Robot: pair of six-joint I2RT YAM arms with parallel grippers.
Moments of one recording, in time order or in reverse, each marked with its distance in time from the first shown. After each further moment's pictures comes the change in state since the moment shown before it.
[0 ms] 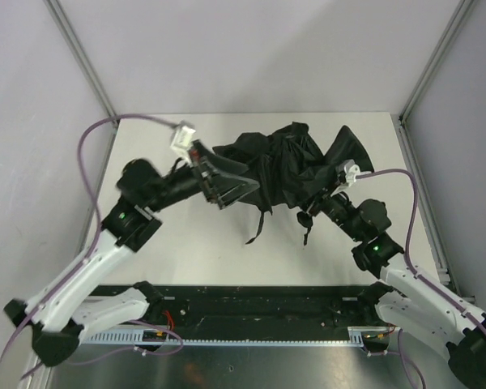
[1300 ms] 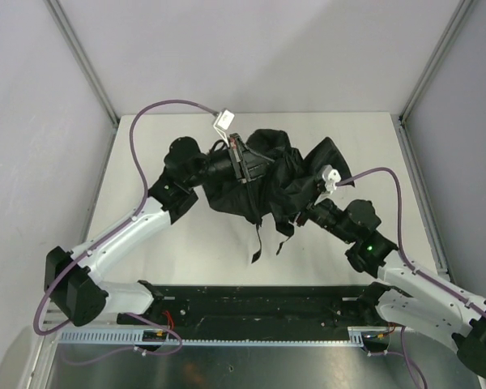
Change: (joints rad) left arm 0.014 0.274 0.009 0.227 0.029 -0.142; right arm 0.146 0.050 0.056 -0.027 -0.074 -0.109
